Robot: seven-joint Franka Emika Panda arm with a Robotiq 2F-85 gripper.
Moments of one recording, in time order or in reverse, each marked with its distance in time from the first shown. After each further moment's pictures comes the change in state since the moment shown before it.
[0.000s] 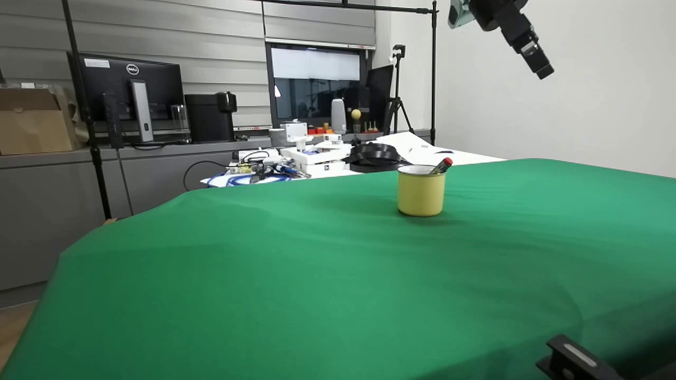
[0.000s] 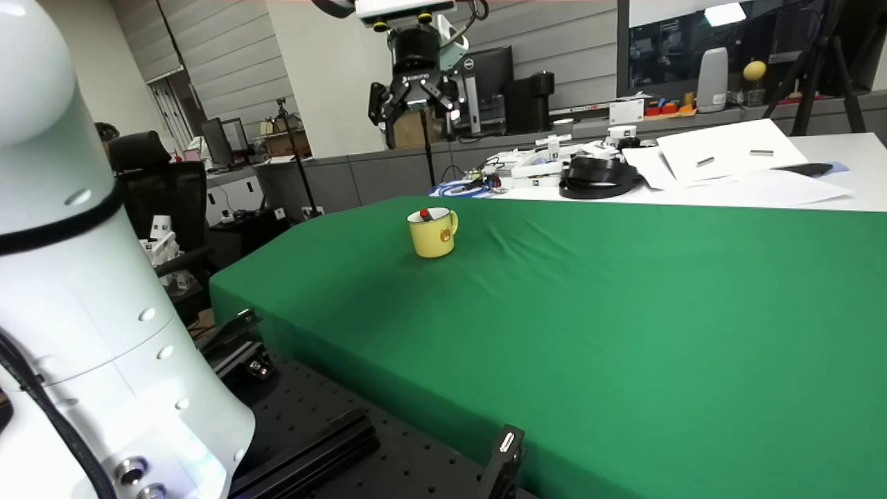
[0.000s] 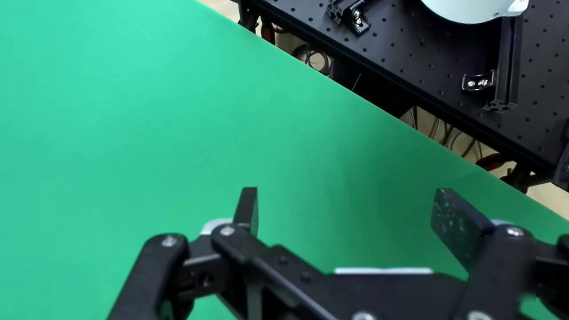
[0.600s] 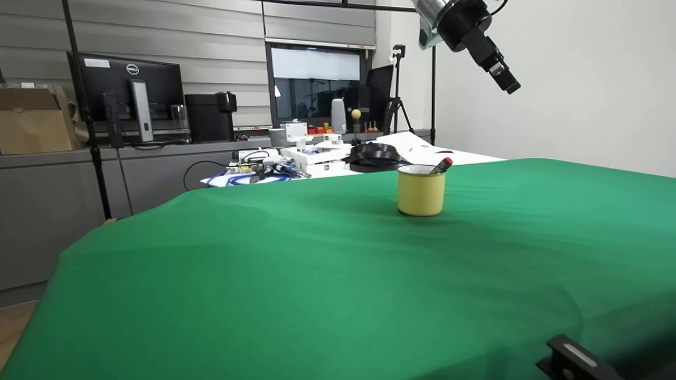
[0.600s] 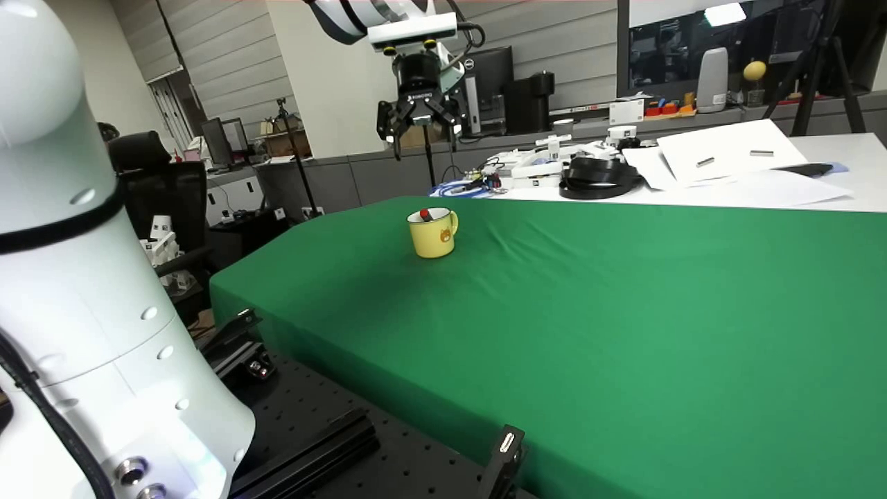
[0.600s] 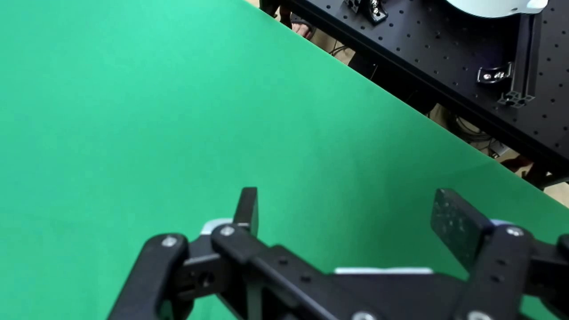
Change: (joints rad) arm 0.032 0.161 0.036 0.150 -0.046 -0.049 0.010
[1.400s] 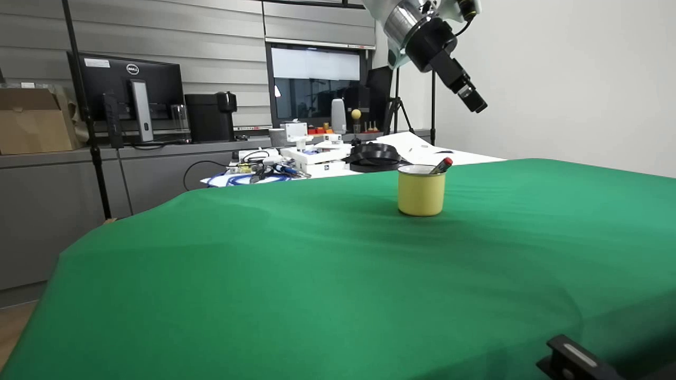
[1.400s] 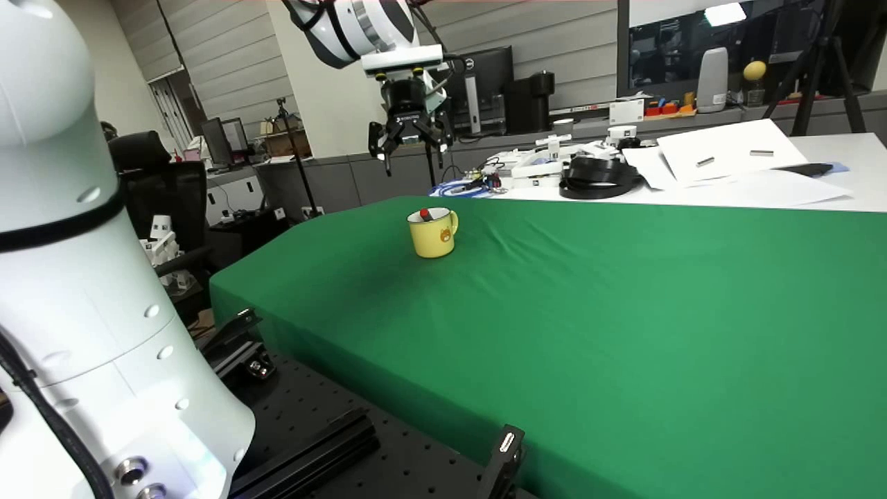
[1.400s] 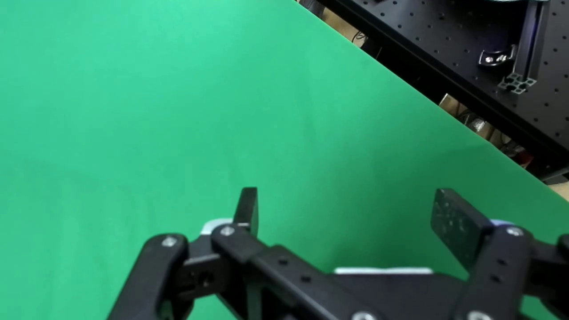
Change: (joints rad) arm 0.057 0.129 0.046 0.095 -0.022 -0.007 0.020
